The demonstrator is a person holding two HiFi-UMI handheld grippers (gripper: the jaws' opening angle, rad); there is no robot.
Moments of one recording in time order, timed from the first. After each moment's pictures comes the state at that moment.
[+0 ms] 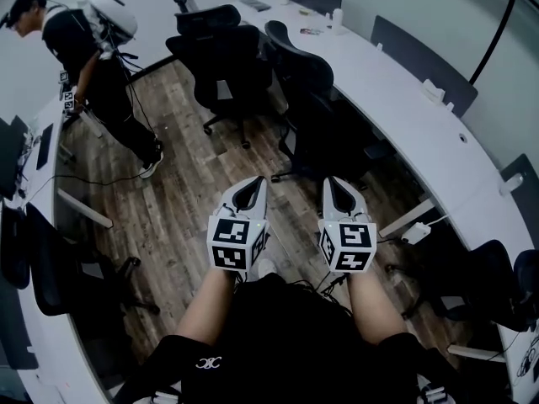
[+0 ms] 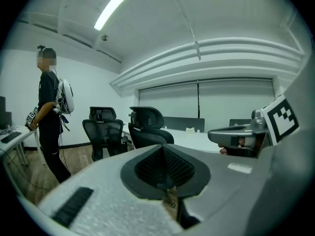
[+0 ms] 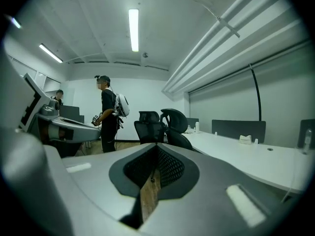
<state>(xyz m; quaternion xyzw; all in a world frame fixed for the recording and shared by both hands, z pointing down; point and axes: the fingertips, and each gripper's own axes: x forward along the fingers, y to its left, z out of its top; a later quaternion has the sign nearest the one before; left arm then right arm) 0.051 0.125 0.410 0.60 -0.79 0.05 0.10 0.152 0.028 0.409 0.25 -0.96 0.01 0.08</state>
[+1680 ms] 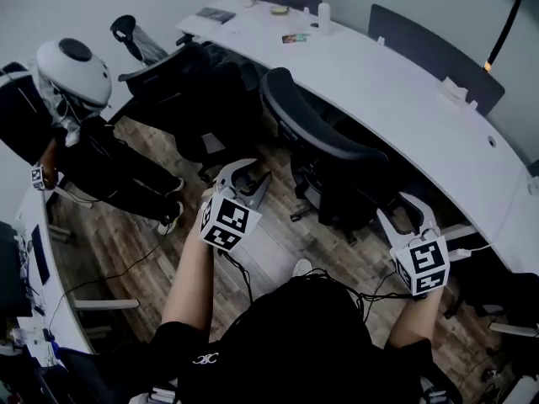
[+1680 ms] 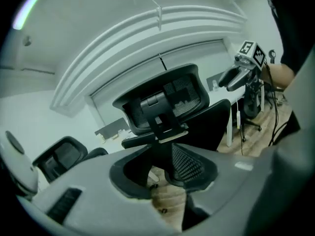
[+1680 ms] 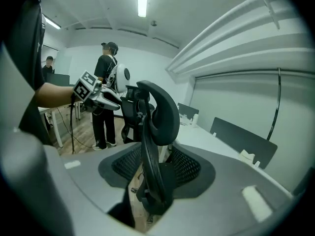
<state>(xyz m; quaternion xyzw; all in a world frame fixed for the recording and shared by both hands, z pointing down) -0.310 -0.179 0.447 0.74 -0.61 0.30 -0.02 -0.054 -0.227 0.430 0.25 -0.94 -0.06 0.23</state>
